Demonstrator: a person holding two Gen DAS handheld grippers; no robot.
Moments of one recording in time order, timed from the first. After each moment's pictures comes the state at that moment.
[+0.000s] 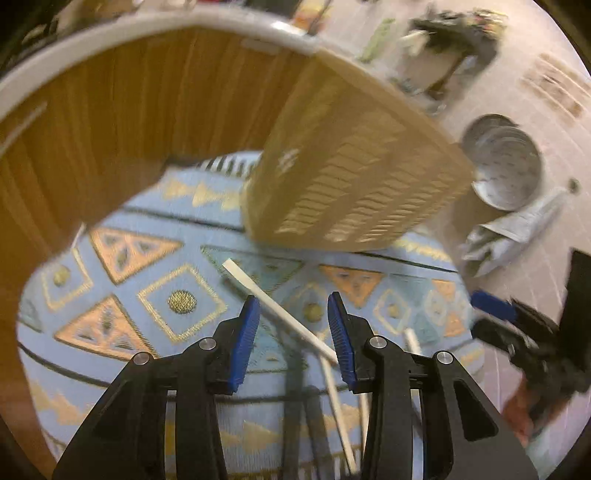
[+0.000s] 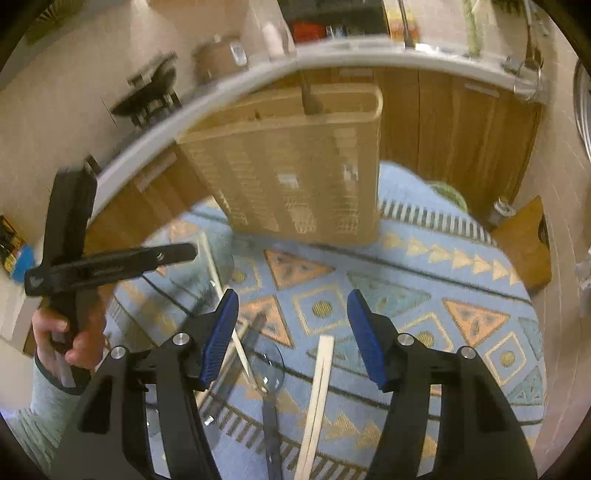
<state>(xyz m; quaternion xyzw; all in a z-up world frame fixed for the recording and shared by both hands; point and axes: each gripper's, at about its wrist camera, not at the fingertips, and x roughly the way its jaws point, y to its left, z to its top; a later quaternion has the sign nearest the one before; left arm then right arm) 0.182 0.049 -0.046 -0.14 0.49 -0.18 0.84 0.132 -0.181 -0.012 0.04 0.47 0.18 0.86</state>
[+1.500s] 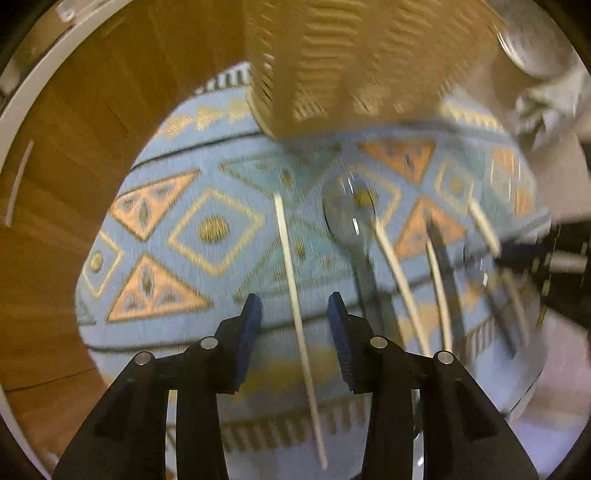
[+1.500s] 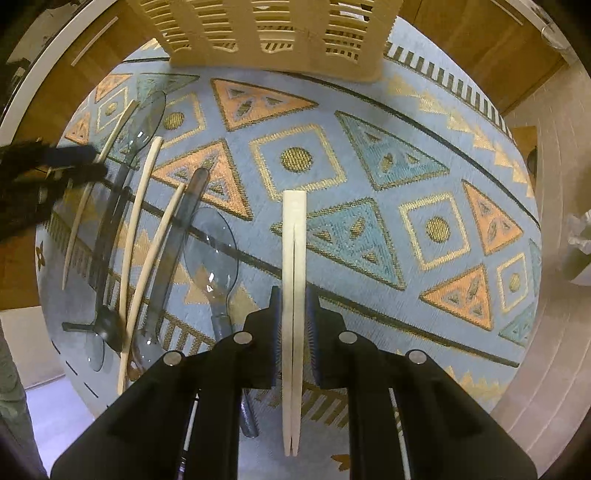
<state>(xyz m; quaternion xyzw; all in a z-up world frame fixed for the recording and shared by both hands) 0.168 0.015 -0.058 0.11 0.63 -0.17 0.75 0.147 -0.167 -0.060 -0.07 0.67 0.13 0.72</state>
